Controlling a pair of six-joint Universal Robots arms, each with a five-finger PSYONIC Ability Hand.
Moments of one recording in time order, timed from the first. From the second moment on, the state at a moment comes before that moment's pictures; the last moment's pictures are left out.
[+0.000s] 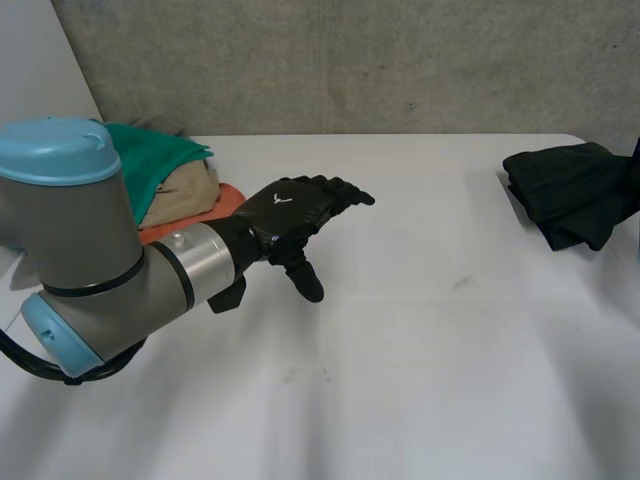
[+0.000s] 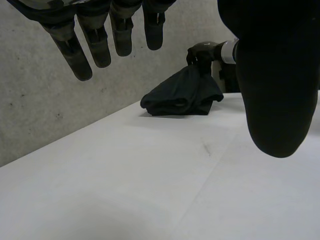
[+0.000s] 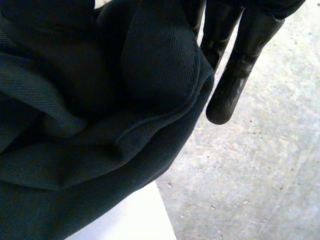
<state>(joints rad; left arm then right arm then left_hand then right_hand) 4.22 -1.99 -1.35 3.12 -1.05 3.22 1.46 -0.23 0.18 -0.04 1.59 3.01 0.19 0.21 0.21 0.20 0.05 0.93 1.17 1.16 1.19 0.94</state>
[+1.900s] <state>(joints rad) 4.78 -2.49 -0.82 3.57 -1.16 3.58 1.87 -1.23 1.78 -0.43 1.22 2.52 0.79 0.84 0.85 0.85 0.66 0.20 0.22 0.22 0.24 0.06</state>
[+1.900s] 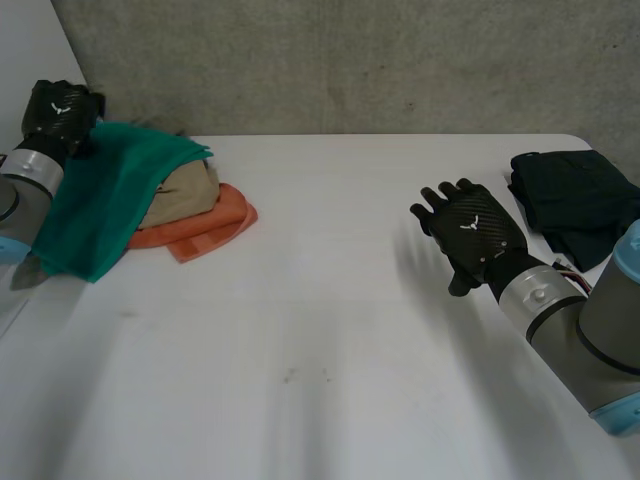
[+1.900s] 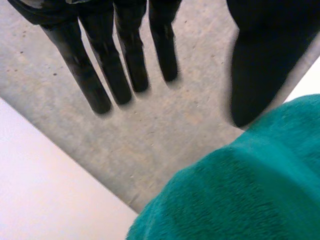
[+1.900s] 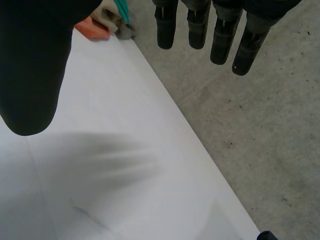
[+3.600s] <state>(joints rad) 4.48 -1.91 -1.43 3.34 -1.32 3.32 1.83 -1.34 1.65 -0.01 1.28 2.64 0.21 0.21 0.22 0.21 0.05 0.20 0.22 0.22 0.24 0.06</state>
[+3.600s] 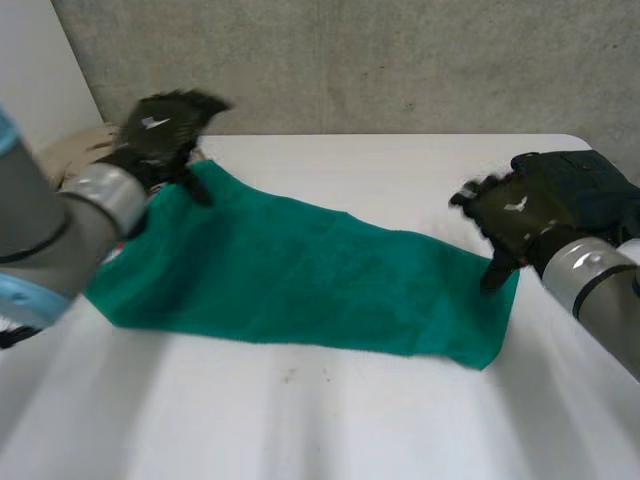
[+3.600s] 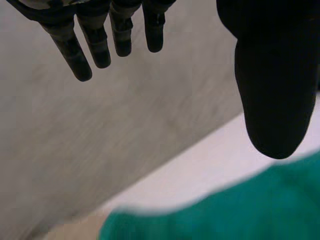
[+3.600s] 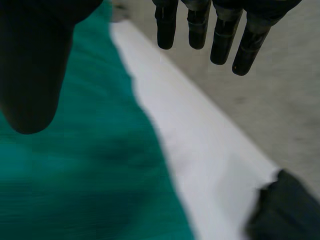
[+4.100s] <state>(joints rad) 4.83 -2.04 -1.69 3.28 -1.18 3.97 1.91 -1.20 1.80 -0.08 1.31 2.63 0.32 0.32 0.32 0.32 0.15 0.34 0.39 0.39 0.39 0.21</state>
